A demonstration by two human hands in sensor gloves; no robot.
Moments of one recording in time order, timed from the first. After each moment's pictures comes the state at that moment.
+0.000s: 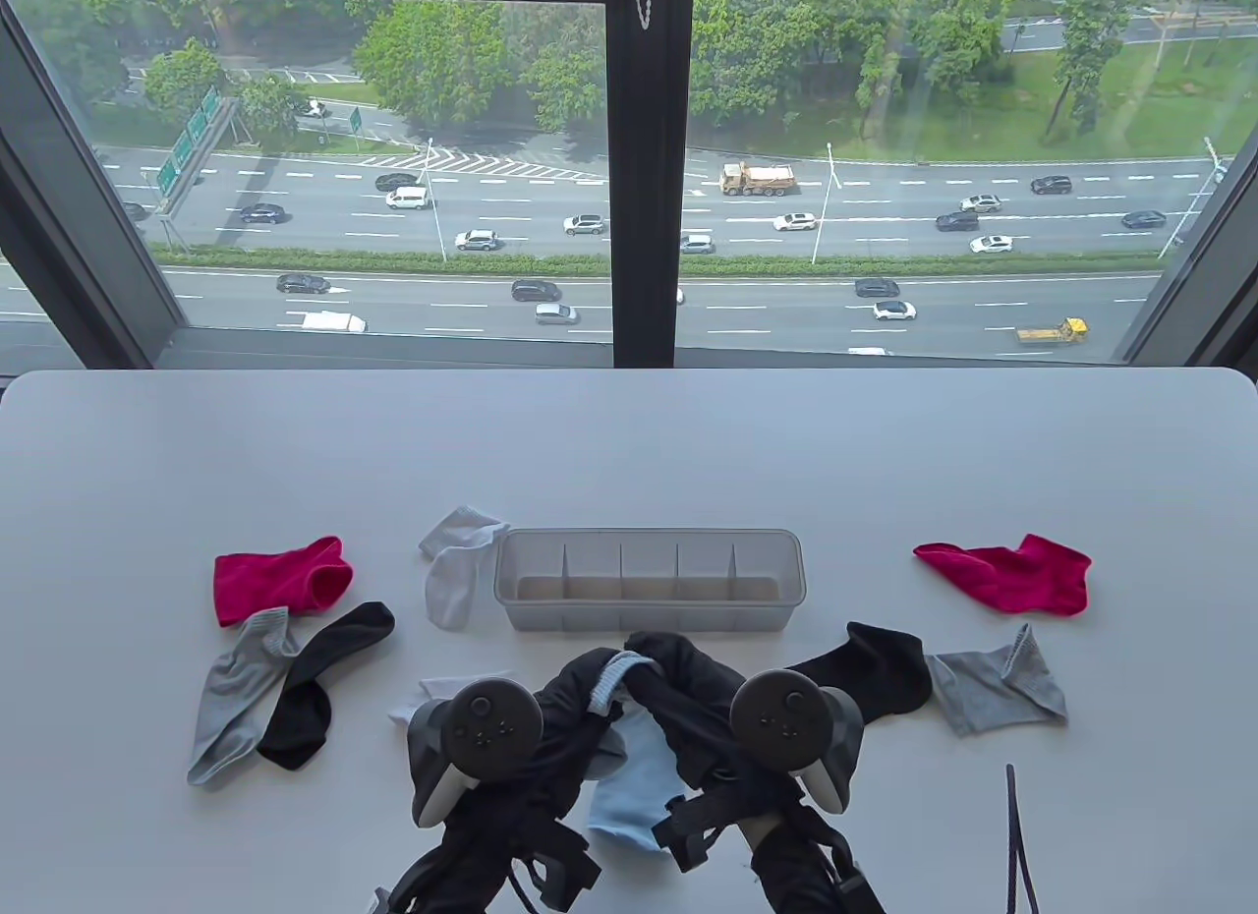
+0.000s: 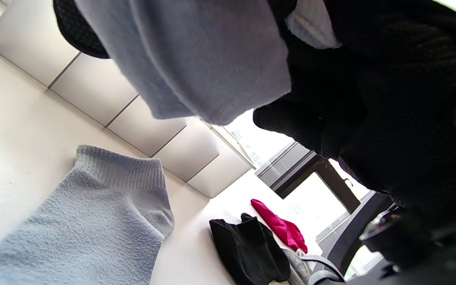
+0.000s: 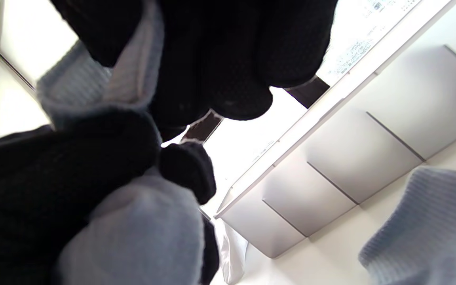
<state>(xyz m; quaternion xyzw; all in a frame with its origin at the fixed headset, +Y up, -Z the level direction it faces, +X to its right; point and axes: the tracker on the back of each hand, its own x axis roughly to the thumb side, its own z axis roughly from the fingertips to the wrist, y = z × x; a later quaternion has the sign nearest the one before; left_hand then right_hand) -0.137 -0.694 -0.260 -0.02 -0.17 0.41 0.90 0.075 -0.685 -0.269 0.15 -0.09 0.88 0.45</state>
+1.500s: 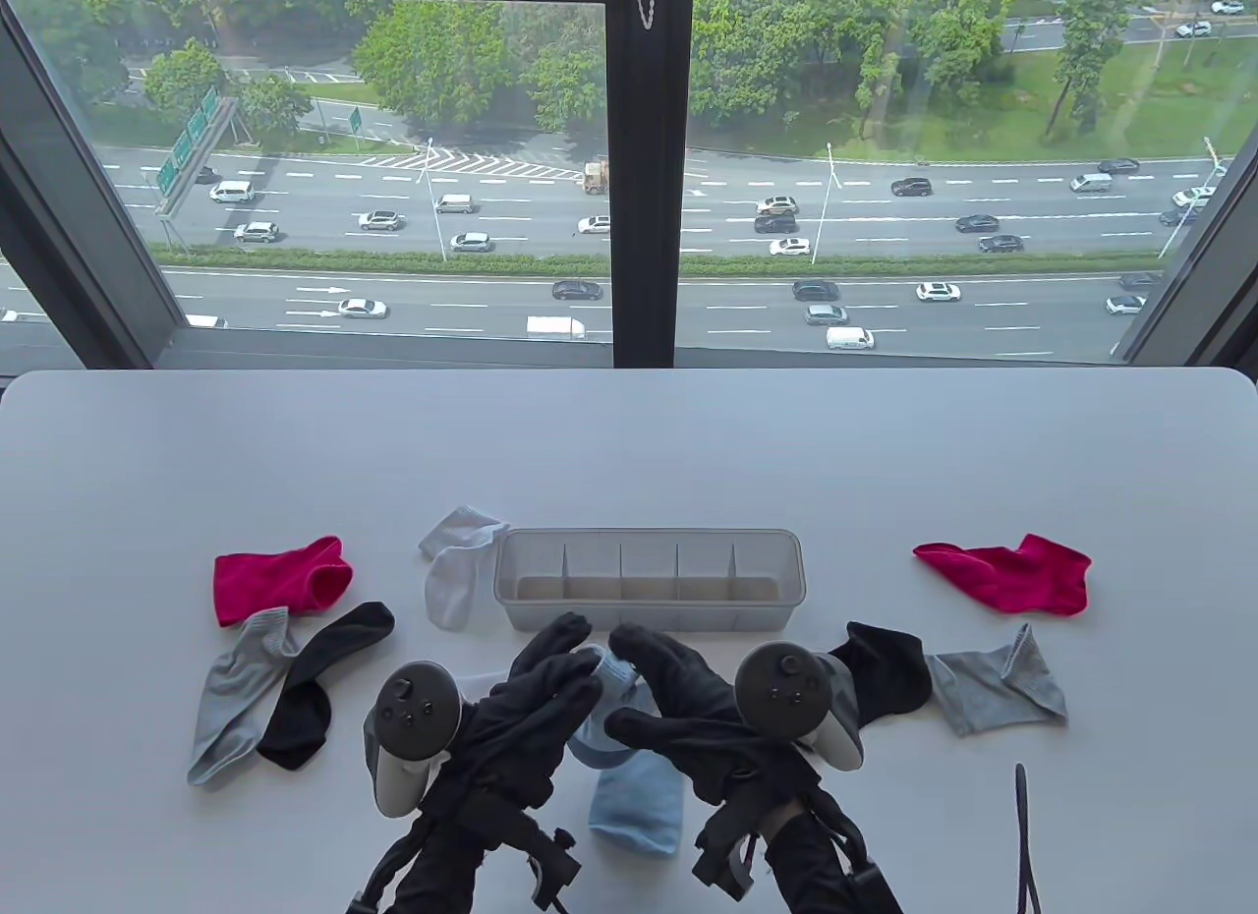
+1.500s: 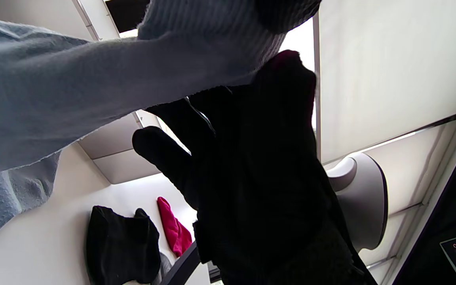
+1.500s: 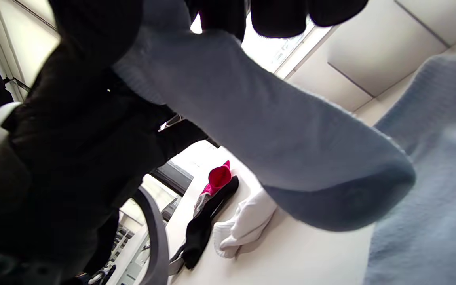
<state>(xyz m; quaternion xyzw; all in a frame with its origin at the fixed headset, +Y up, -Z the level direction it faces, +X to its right) -0.156 -0.692 -0.264 -0.05 -0.21 0.60 0.77 0.064 -0.694 -0.277 0.26 0.06 0.85 0.45</state>
